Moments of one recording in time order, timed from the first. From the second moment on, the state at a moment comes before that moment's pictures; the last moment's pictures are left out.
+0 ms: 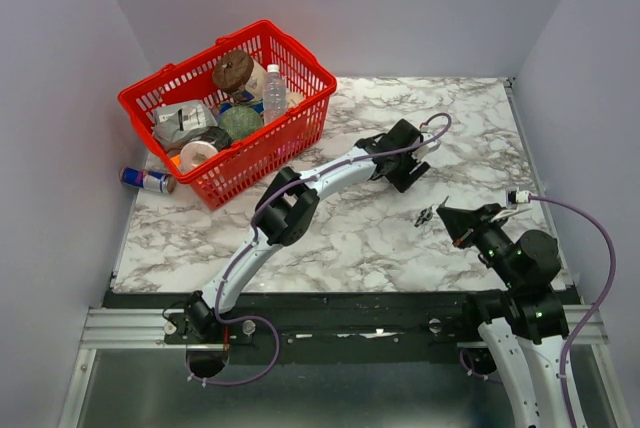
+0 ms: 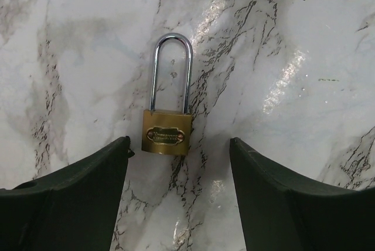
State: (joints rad) left arm -0.86 2.53 2.21 -0.50 0.11 0.08; right arm 0.15 0.15 0.48 -0.41 -0.30 0.48
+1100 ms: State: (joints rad) left arm -0.86 2.31 1.75 -0.22 0.11 -0.11; right arm 0.15 0.22 0.48 -0.41 -0.30 0.45
